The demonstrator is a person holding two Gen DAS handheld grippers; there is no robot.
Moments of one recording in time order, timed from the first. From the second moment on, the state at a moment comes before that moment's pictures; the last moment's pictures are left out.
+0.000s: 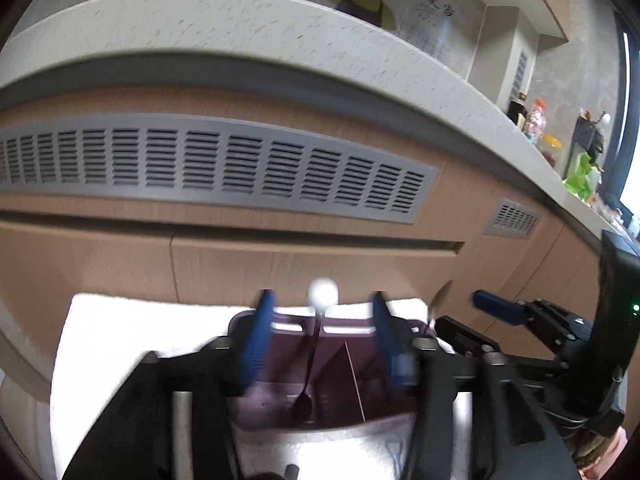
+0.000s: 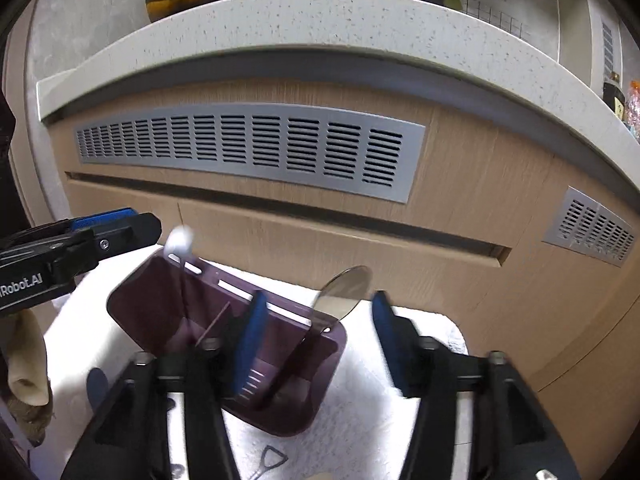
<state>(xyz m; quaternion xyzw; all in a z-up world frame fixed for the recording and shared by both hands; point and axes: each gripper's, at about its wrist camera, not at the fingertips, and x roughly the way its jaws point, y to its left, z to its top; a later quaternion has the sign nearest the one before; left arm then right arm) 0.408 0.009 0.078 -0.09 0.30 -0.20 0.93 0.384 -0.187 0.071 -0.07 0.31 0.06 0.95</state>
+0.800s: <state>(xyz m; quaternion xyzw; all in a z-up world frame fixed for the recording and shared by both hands) 0.224 0.077 -0.023 -0.11 0.42 -0.11 0.90 0.200 -0.140 -0.036 -0.16 0.43 0.08 0.89</state>
